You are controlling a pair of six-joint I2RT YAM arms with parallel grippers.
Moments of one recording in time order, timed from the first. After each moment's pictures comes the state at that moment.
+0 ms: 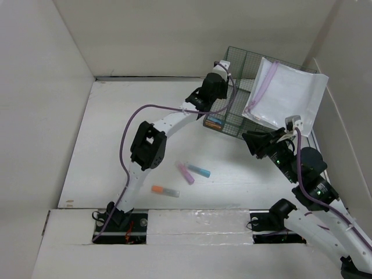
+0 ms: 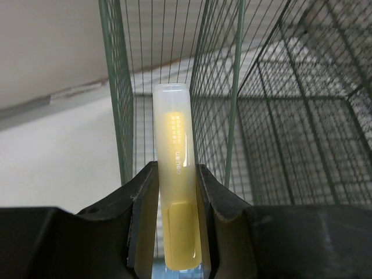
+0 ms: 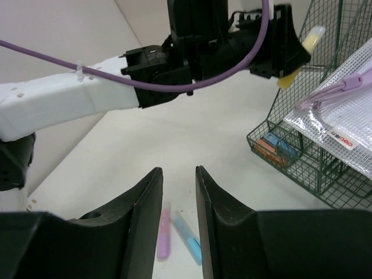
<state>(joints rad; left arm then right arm) -0.72 2.31 2.05 0.00 -0.18 -0.20 0.62 0.50 0.74 -0.16 0.06 0.37</state>
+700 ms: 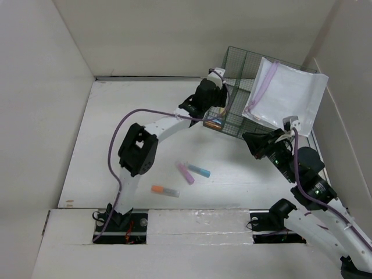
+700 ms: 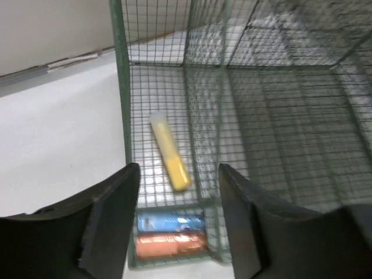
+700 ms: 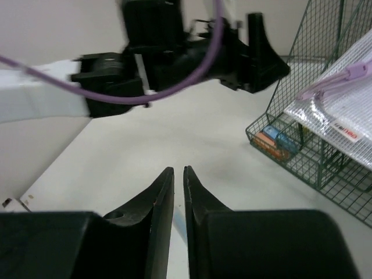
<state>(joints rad) -0.72 2.16 1.81 0.09 -0.14 -0.20 0.62 0.50 0.72 -0.16 0.06 0.37</state>
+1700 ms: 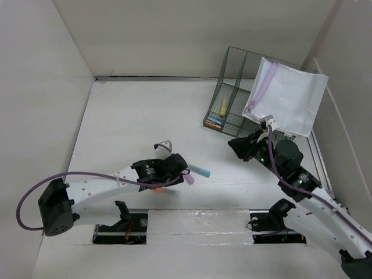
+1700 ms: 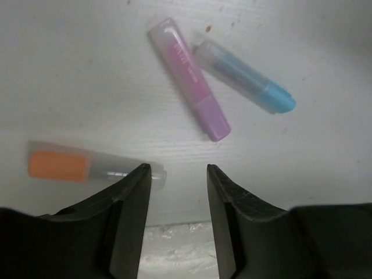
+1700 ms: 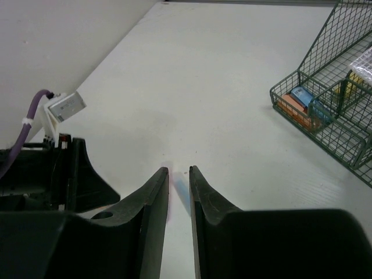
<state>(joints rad) -1.05 1.13 0.77 -0.66 -0.39 -1.13 0.62 0.63 0.64 -0.09 -0.08 0.37</state>
